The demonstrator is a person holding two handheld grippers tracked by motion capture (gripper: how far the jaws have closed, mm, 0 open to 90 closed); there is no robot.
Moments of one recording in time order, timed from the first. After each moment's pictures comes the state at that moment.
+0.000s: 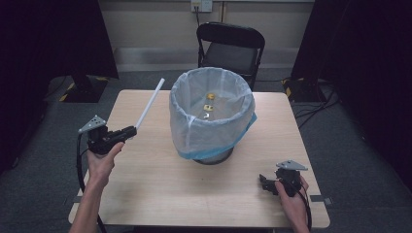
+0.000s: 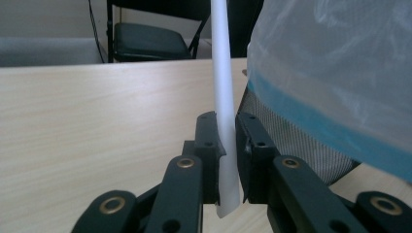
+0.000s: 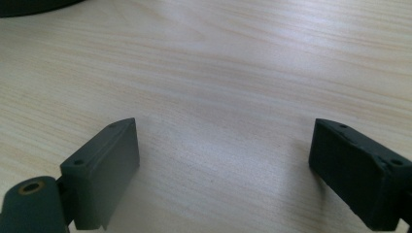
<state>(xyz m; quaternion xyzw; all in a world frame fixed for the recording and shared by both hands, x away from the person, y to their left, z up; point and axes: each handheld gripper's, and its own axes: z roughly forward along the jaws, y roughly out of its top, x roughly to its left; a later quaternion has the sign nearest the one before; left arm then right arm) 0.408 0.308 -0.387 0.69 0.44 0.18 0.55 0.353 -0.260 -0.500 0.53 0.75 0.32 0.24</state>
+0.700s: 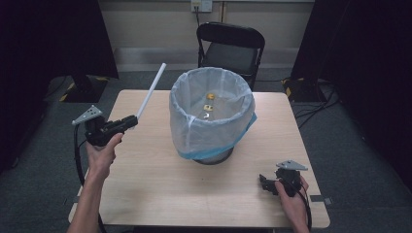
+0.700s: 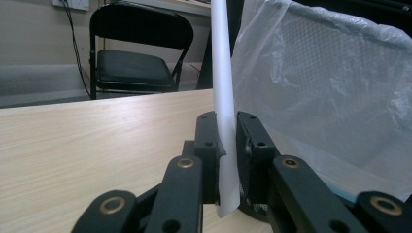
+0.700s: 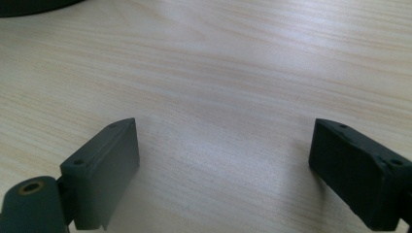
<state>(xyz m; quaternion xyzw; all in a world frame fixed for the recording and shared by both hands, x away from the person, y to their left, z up) 0.412 0.303 -0.359 0.67 0.41 0.17 0.59 0.353 -0.260 -0.500 0.53 0.75 0.32 0.24</state>
